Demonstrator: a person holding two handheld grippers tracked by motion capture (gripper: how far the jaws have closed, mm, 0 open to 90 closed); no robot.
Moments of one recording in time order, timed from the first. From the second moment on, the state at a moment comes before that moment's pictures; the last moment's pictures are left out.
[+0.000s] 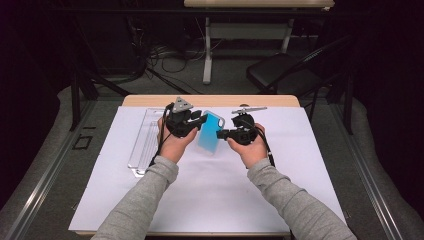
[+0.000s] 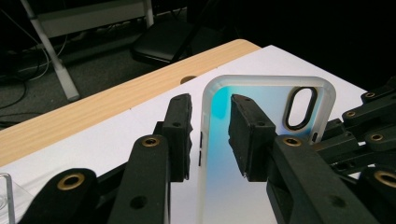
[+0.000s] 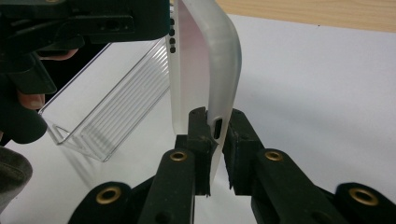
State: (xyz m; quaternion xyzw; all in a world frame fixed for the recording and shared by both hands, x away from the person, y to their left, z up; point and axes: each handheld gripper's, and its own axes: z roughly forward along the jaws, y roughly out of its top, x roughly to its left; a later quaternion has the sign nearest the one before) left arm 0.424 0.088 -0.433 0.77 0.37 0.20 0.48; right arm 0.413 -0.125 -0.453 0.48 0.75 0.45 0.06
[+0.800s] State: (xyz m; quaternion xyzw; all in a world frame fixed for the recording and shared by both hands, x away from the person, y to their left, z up) left arm 0.434 0.085 -0.442 0.76 0.39 0.21 0.47; right arm 0.424 -0.120 -0.459 0.49 0.74 0.45 0.06
